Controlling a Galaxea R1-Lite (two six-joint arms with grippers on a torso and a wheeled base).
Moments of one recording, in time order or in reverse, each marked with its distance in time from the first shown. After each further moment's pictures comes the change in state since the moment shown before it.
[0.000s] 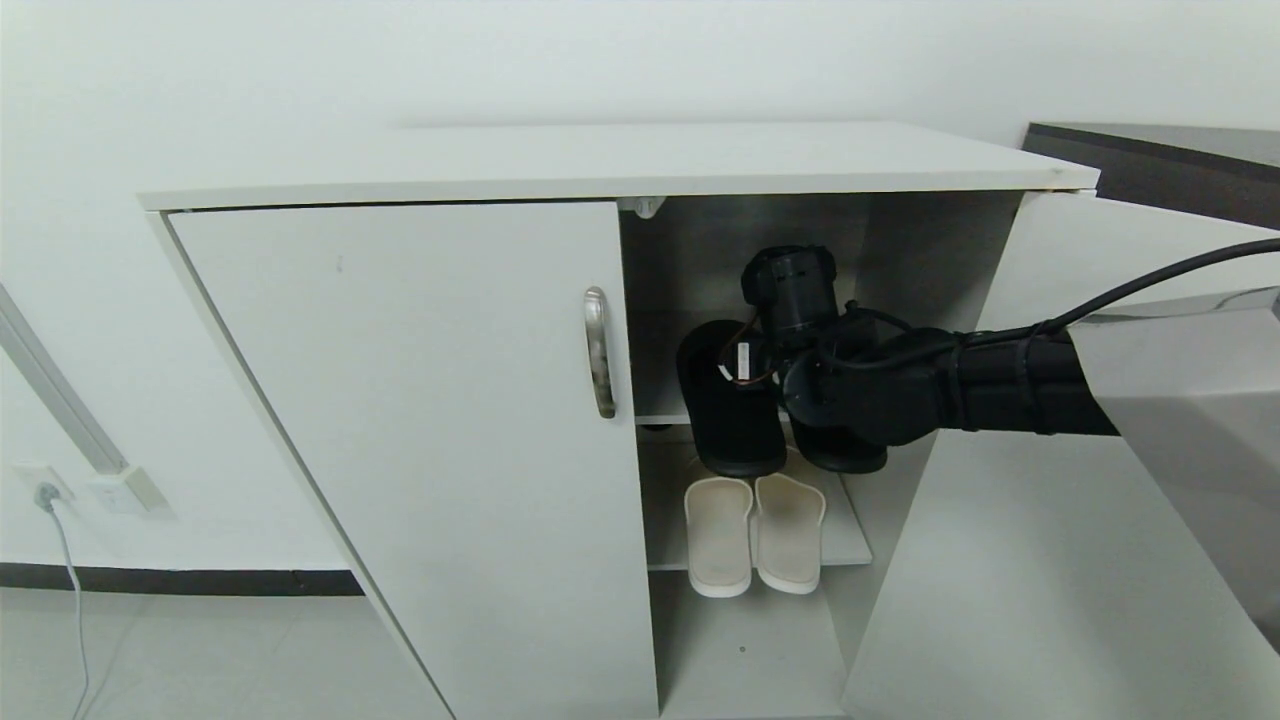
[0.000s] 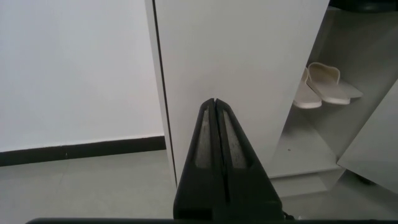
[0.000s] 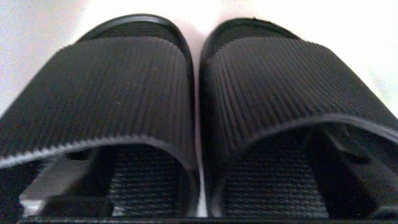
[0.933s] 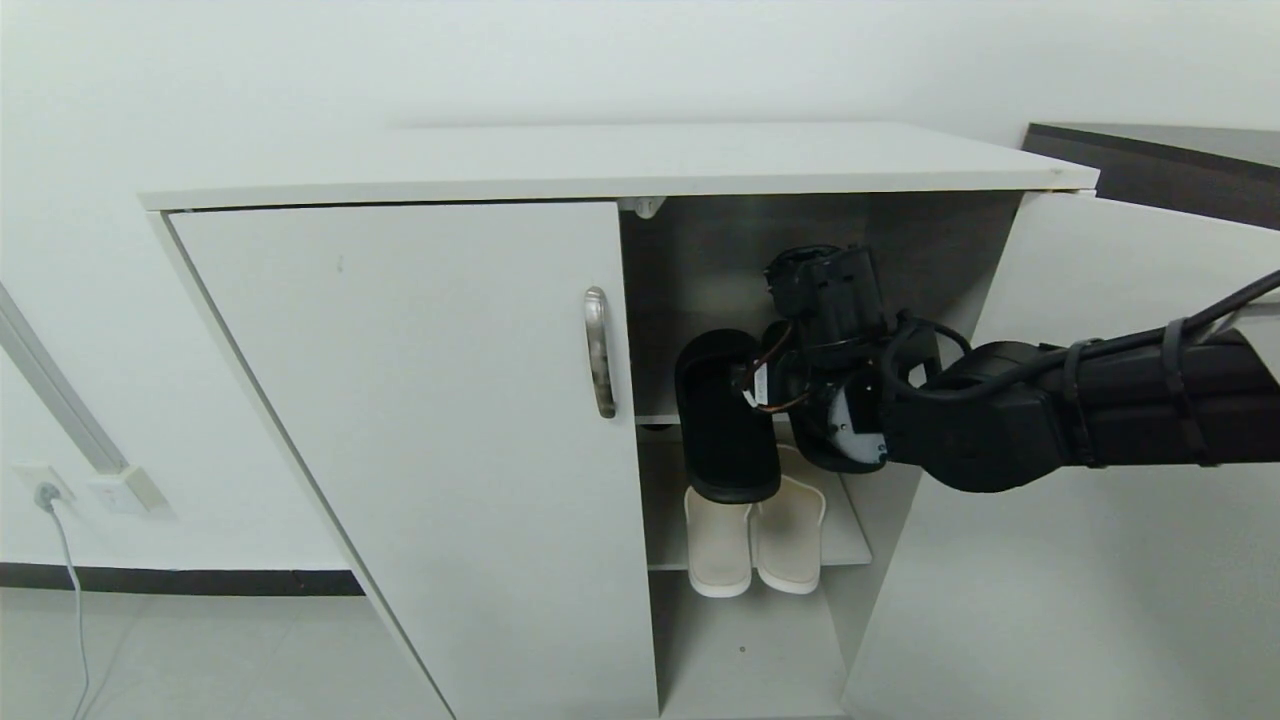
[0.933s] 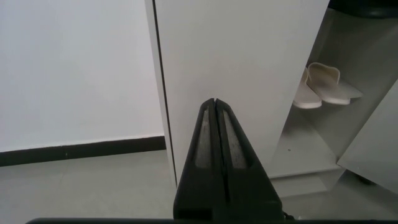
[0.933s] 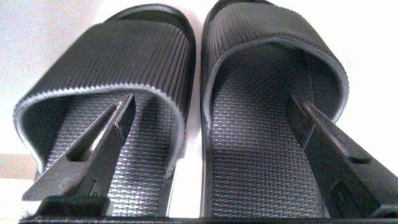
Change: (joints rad) left arm 0.000 0.000 0.000 0.000 0.000 0.000; right arm 0.062 -0.205 0.301 -0.091 -0.001 -0.004
